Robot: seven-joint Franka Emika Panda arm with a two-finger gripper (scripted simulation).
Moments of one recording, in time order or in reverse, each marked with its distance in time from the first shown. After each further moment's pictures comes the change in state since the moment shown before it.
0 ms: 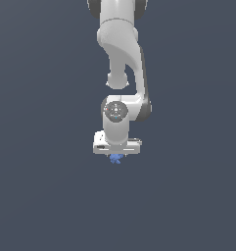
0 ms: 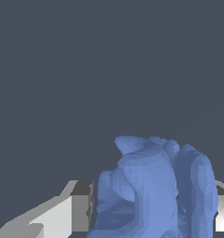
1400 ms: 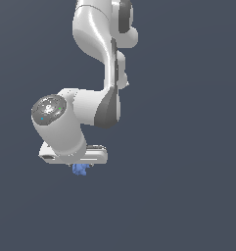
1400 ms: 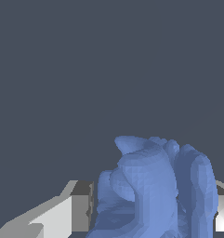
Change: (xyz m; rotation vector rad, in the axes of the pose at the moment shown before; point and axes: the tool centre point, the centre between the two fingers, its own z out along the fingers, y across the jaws) arm 0.079 0.132 -0.085 -0.001 0.000 0.001
